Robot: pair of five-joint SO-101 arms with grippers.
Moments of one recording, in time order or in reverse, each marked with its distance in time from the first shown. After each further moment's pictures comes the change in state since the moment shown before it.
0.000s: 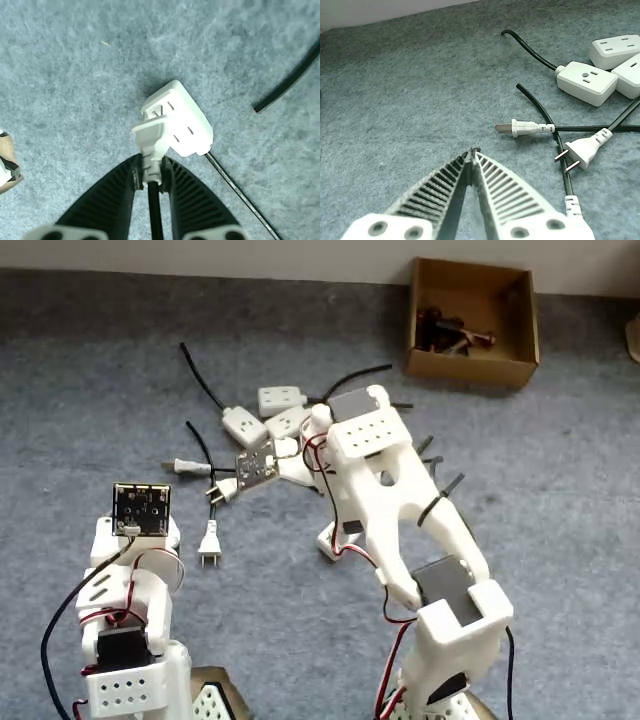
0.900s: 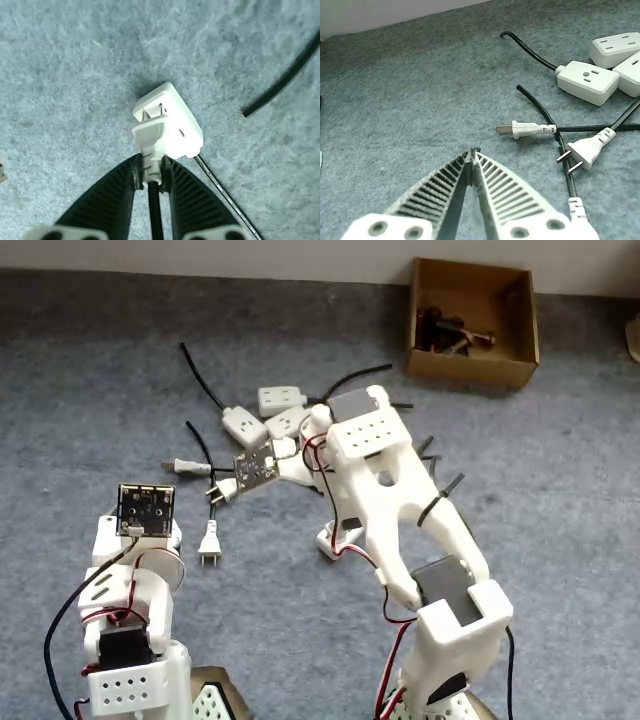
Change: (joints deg) left arm 0.0 0.1 1.7 -2.5 -1.5; right arm 0.0 0.0 0.2 -2.2 2.8
